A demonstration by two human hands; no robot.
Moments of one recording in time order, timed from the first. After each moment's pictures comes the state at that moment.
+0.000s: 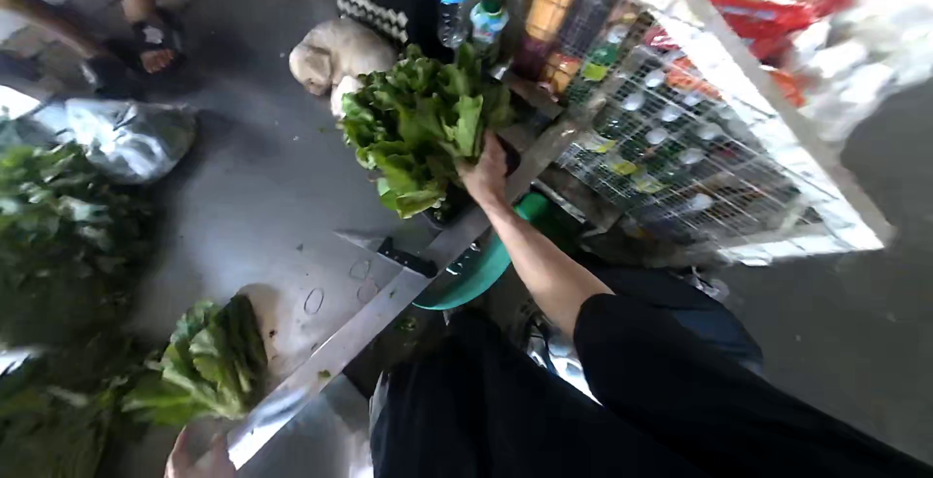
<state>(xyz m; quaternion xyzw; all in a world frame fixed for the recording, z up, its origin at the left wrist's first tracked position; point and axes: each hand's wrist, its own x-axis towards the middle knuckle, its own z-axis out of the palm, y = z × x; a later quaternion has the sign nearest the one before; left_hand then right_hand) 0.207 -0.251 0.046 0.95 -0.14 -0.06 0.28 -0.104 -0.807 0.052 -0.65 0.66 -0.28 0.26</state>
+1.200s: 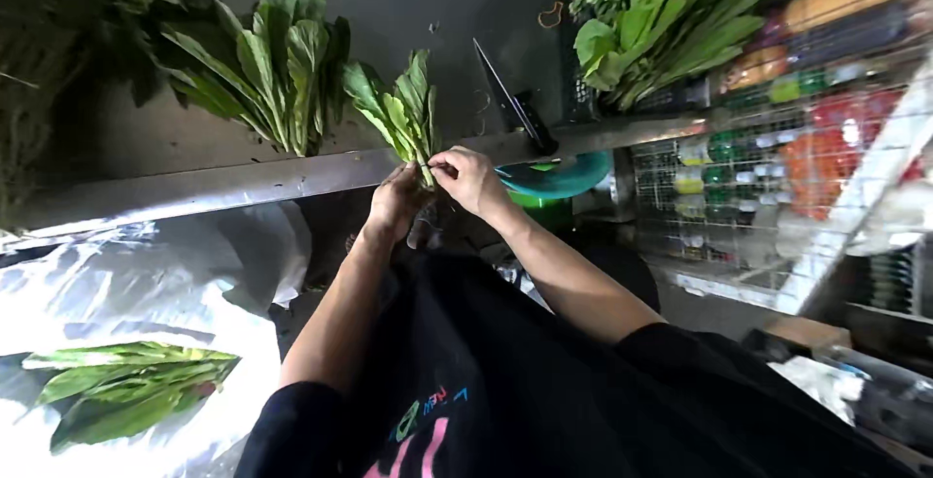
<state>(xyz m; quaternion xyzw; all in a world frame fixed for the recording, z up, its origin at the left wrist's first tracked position) 0.116 -0.321 -0.015 0.44 0.12 -0.56 0.69 0.027 -0.458 0.031 -0.92 0.21 -0.02 0.32</state>
